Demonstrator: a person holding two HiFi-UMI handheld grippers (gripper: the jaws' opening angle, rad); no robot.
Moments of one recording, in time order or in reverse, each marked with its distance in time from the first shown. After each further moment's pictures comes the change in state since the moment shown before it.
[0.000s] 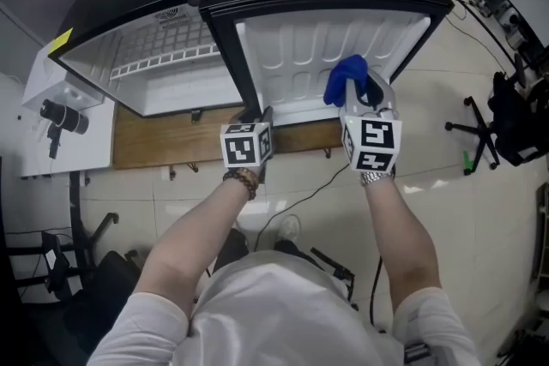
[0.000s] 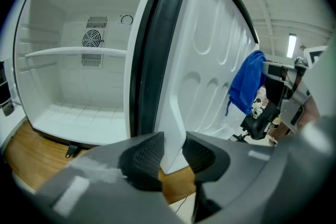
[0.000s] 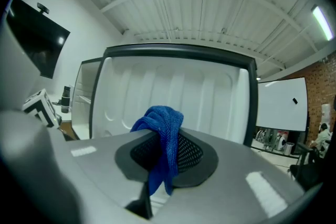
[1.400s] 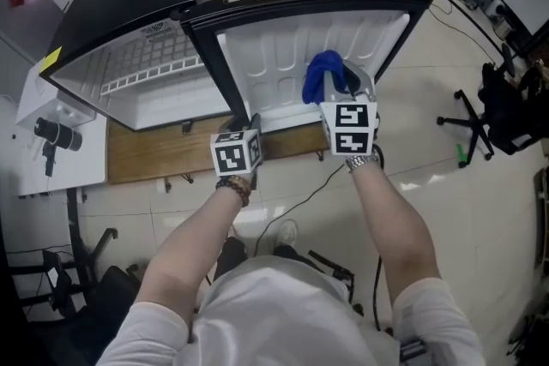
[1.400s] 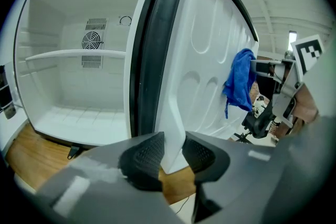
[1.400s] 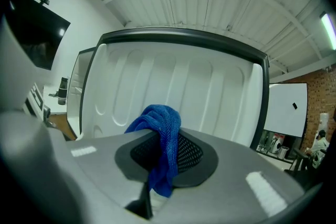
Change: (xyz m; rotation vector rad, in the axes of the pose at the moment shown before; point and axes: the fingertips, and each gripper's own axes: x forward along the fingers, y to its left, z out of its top) left arm 0.001 0.001 -0.002 0.014 0.003 0.015; right arm 0.029 0.000 -0.004 -0.042 0.061 -0.010
